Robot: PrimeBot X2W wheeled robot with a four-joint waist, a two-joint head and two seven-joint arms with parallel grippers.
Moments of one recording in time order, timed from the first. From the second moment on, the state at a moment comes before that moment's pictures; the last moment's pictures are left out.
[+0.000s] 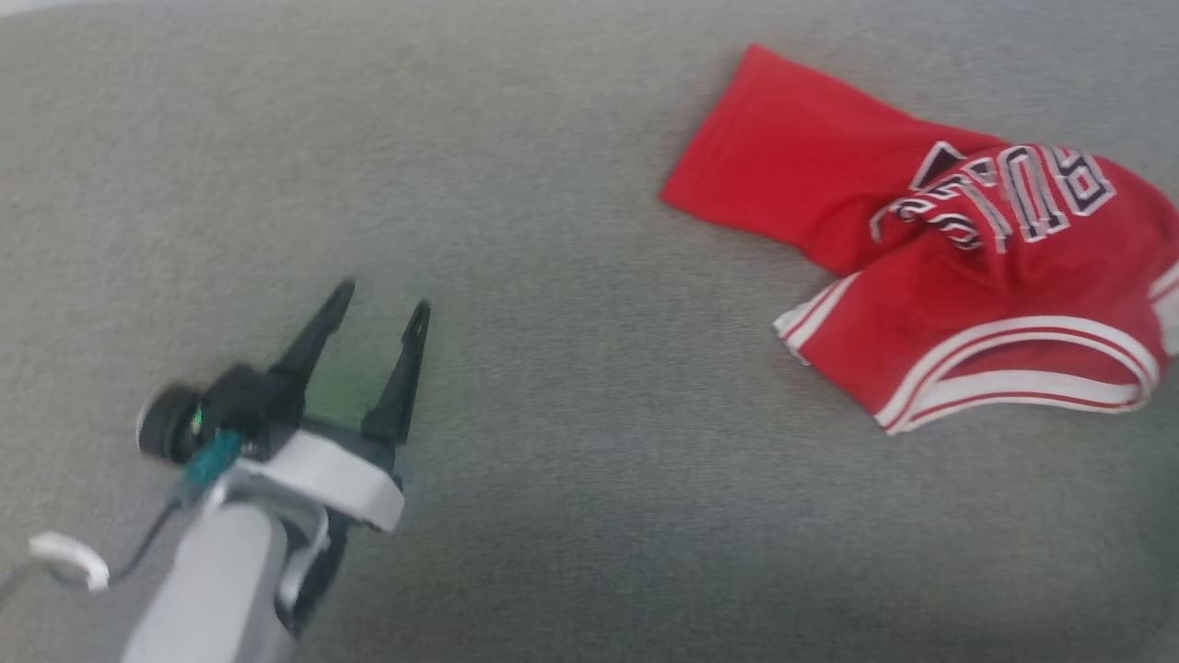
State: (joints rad) left arm -0.33 0.29 -0.22 0.25 -0.29 -0.13 -0.26; right arm -0.36 -0.52 -0.24 0.45 0.25 0.13 0.17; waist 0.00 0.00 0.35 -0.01
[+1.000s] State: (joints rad) left arm -1.03 0.49 -0.92 0.45 -1.33 -0.13 0.69; right arm -0.32 -0.18 -0.15 0.25 0.27 0.13 -0.07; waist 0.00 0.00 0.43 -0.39
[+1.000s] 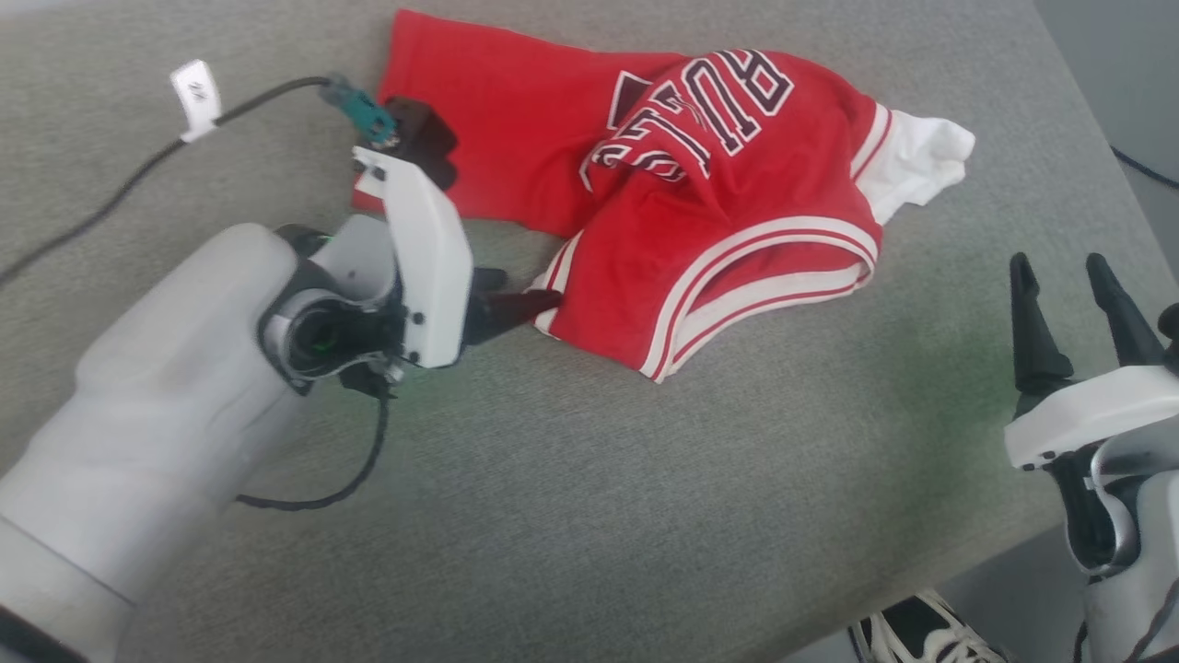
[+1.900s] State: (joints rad) left arm -1.14 0.66 -1.08 0.34 -1.20 -0.13 0.47; right arm -0.32 -0.22 -0.15 0.24 0.26 0.13 -0.04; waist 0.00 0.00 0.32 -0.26
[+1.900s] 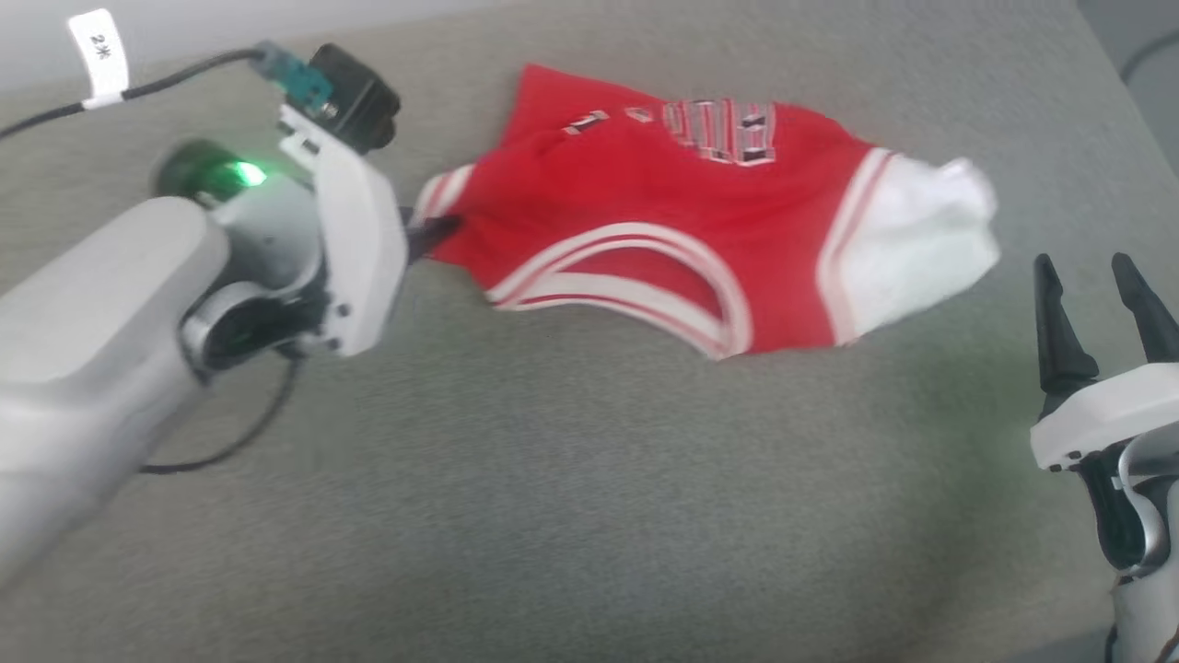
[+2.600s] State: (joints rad) left arm -1.03 0.56 -1.28 0.21 -1.08 -0.13 0.40; right arm -0.29 -0.20 -0.15 0.19 0.26 0.13 -0.01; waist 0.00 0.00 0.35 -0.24
